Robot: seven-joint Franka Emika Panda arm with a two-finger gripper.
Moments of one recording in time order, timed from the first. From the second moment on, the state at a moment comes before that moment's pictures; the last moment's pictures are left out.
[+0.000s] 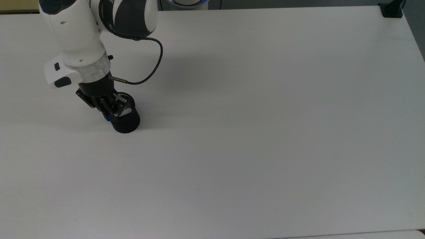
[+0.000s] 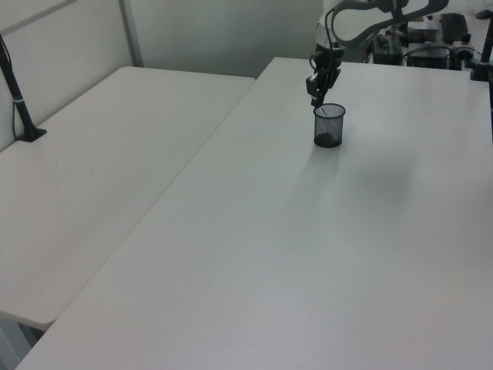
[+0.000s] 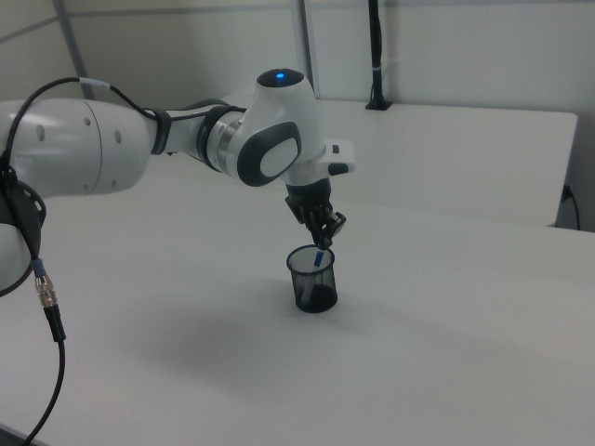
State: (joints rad) arm -0.11 0.46 -0.12 -1.53 0.11 2.18 0.02
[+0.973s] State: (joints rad) arm -0.13 0.45 -0.12 -1.47 0.11 2.19 0.02
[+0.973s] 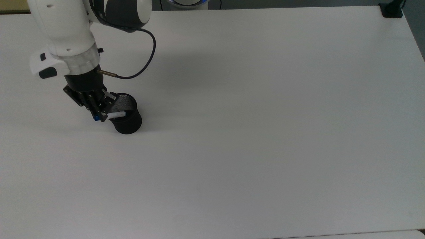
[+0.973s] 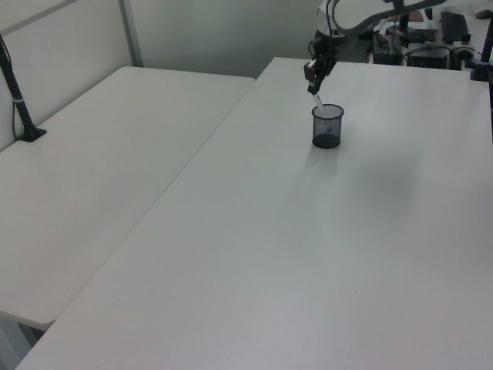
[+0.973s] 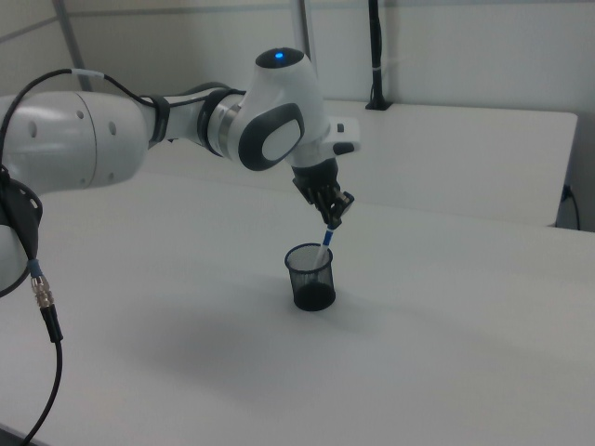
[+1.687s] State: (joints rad) arm -0.11 0.24 -0.11 -1.43 0.11 1.98 0.02
